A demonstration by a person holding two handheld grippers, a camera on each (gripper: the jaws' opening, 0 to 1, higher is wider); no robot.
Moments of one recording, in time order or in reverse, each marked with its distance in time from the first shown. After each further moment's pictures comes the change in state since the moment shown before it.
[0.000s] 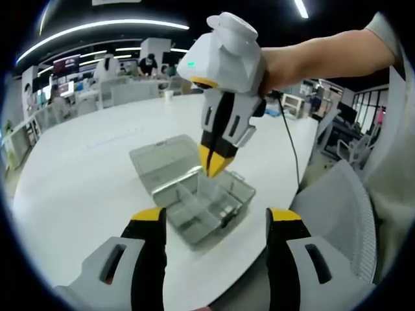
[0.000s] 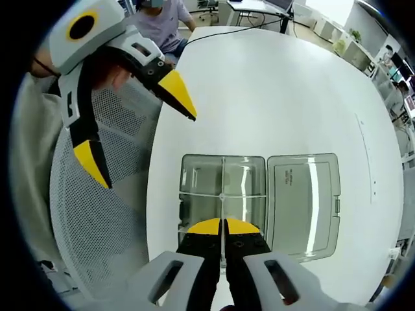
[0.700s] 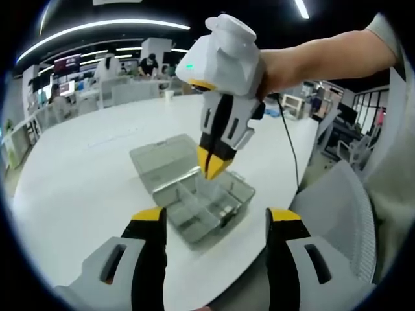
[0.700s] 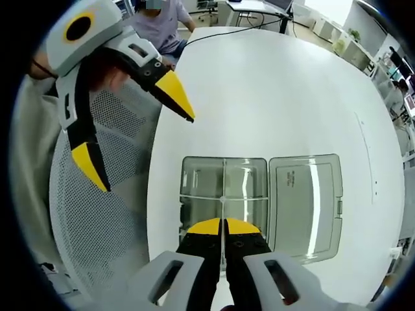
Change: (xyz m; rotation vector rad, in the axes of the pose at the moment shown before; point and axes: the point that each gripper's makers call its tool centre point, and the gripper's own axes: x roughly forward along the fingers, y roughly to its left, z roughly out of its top) left arm -0.001 0.003 -0.003 -0.004 -0.002 0.003; right arm 0.004 0.001 0.003 0.010 -0.007 -0.005
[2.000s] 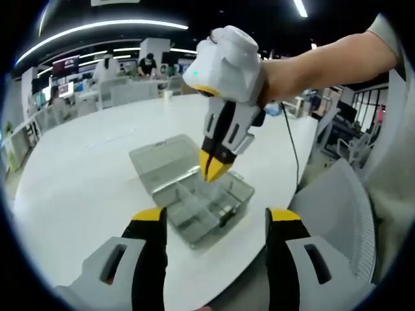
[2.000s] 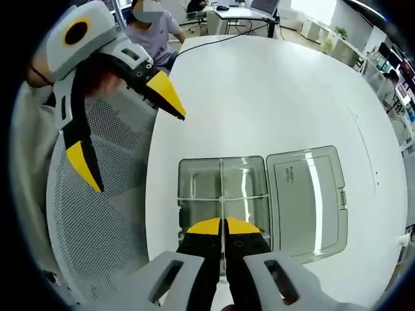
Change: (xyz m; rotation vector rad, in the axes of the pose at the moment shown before) left arm -0.002 -0.003 0.001 0.014 0.007 -0.001; right arm 0.005 0.001 -0.003 0.067 -0.076 -0.010
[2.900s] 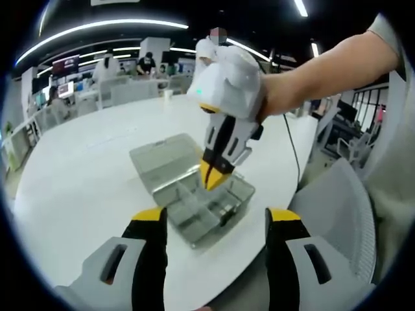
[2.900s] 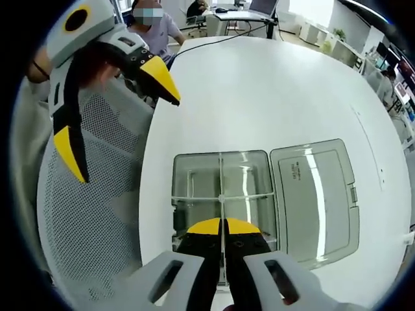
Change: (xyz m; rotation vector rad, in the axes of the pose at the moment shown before) left arm 0.000 0.000 -0.001 -0.001 0.003 0.000; right arm 0.022 -0.001 -0.010 0.004 -0.042 0.005
